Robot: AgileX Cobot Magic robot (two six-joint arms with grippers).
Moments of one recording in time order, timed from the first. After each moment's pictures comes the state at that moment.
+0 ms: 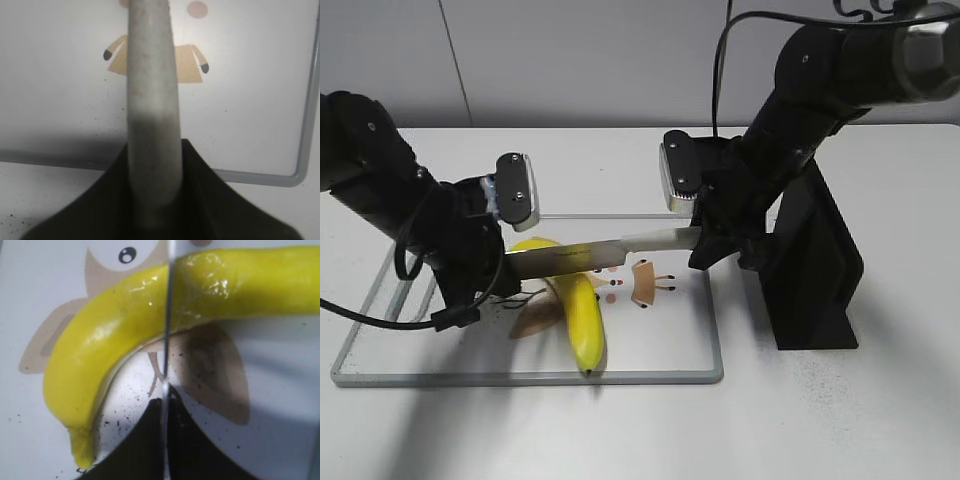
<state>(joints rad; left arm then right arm) -0.36 1.88 -1.01 -0.65 0.53 1.61 0.39 2.10 -1.42 0.43 0.80 -1.51</state>
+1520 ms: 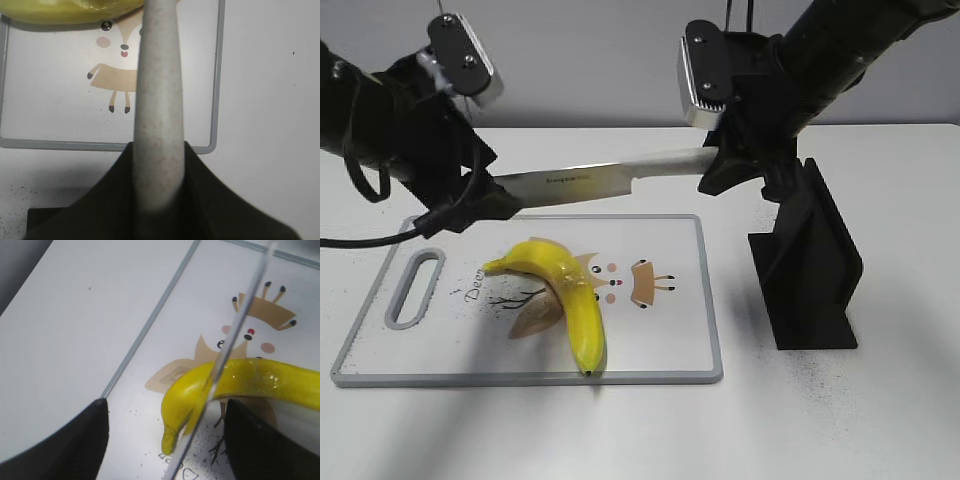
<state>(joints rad) -0.36 1.59 -1.00 -0.62 0.46 1.31 0.39 1.86 -1.42 0.42 0.84 -1.47</state>
